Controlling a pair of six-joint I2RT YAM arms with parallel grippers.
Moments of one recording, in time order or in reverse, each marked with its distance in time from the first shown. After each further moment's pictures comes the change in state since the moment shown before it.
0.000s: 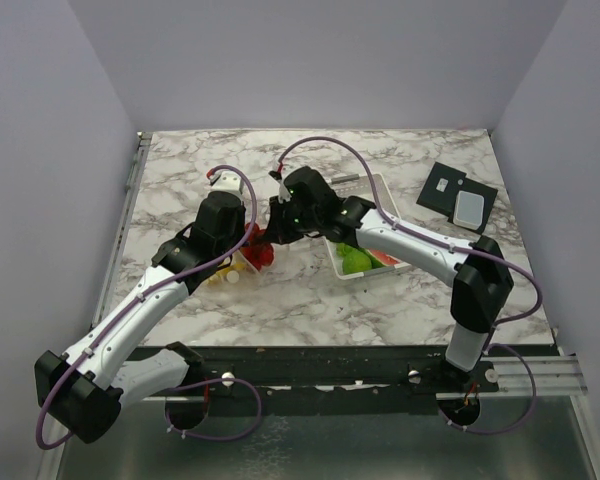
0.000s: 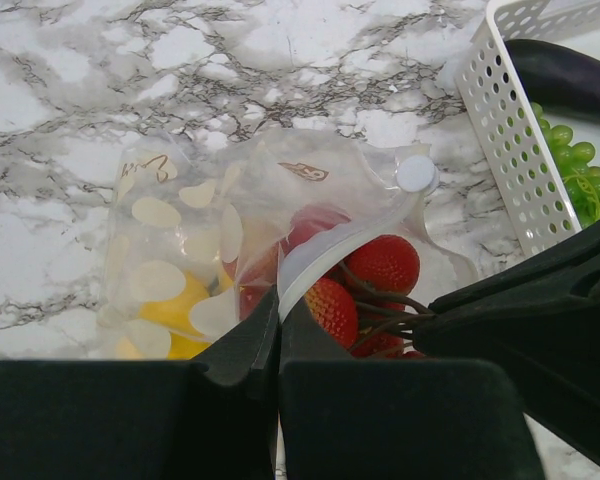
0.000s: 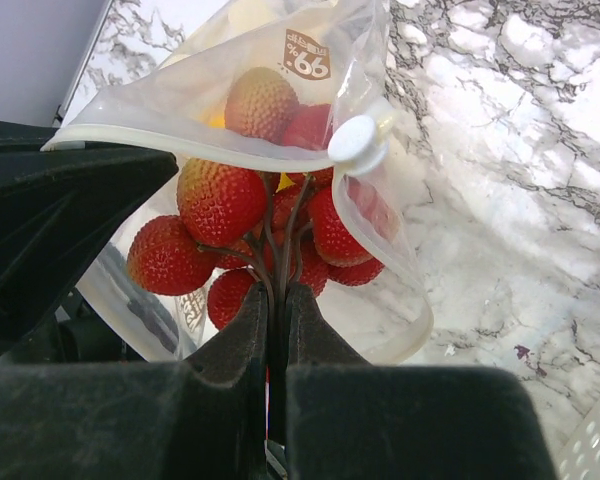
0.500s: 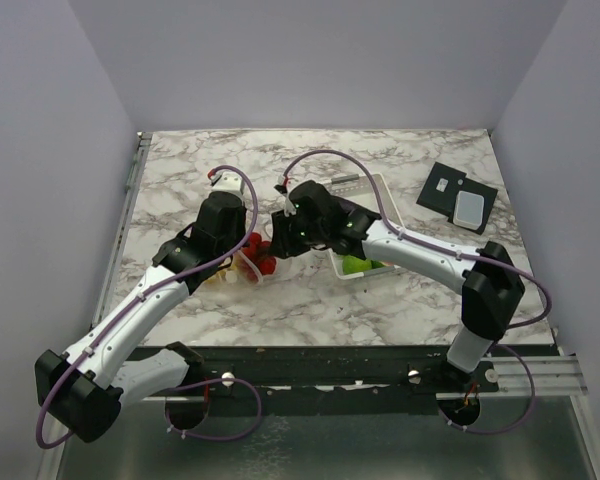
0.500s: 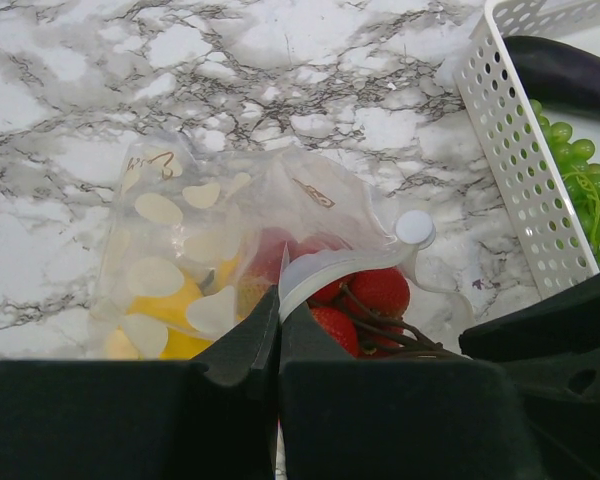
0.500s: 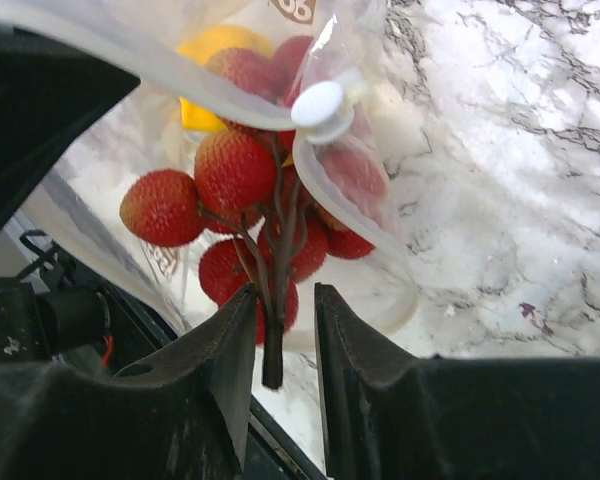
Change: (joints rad) left arm 0.000 0.002 0.000 0.000 0.000 0.000; right arm 0.026 -0.048 -0.117 0.031 0.018 0.014
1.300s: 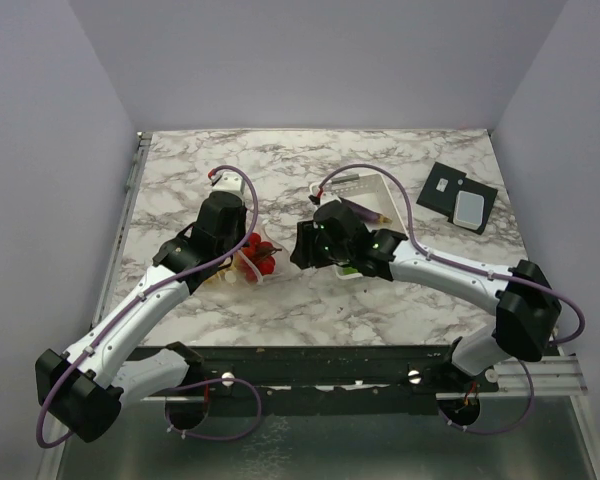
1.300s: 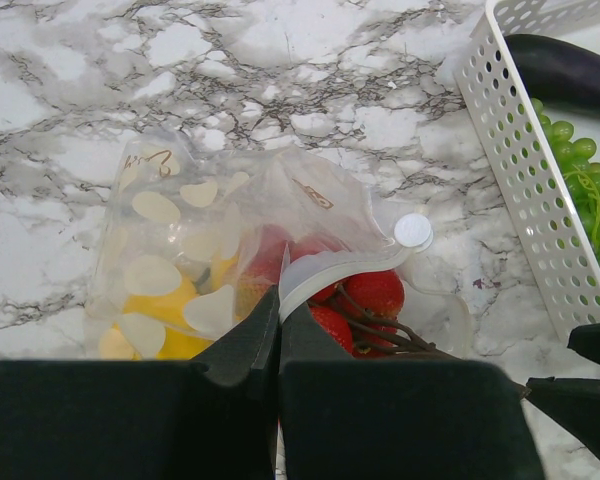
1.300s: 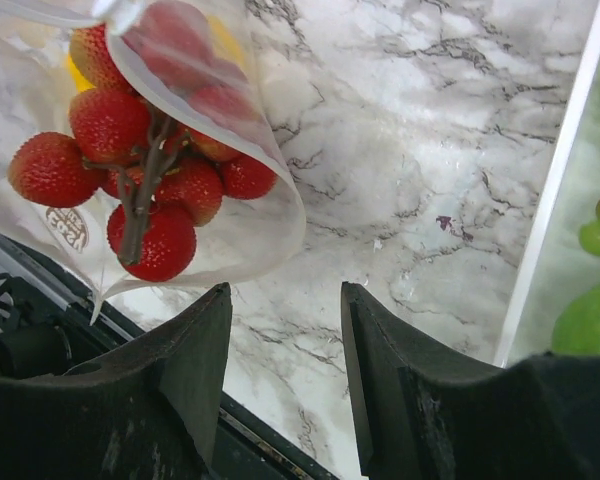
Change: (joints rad) left arm 0.000 0.004 0.000 0.000 0.000 0.000; right arm 0.005 -0.225 -0.278 0.053 0.214 0.117
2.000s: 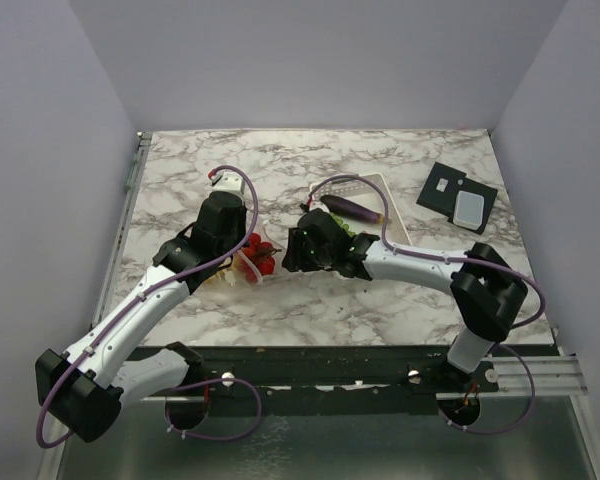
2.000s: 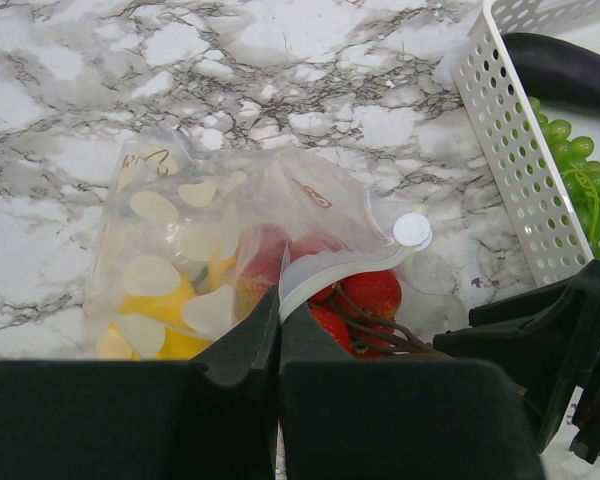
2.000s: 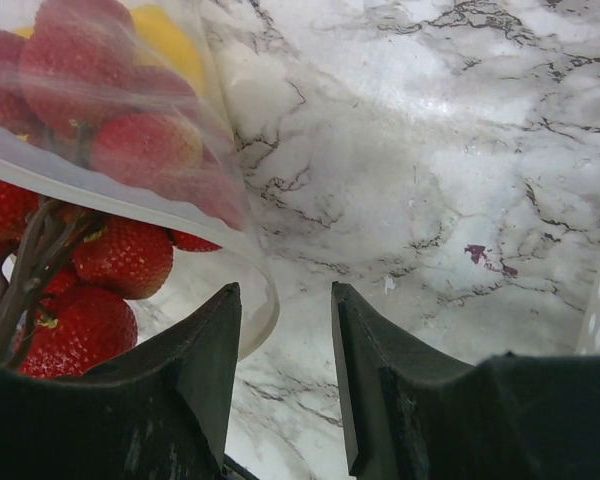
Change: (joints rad) left arm 0.000 0.000 0.000 0.000 0.004 0.000; right arm 0.000 0.188 -0.026 0.145 -0.003 0.103
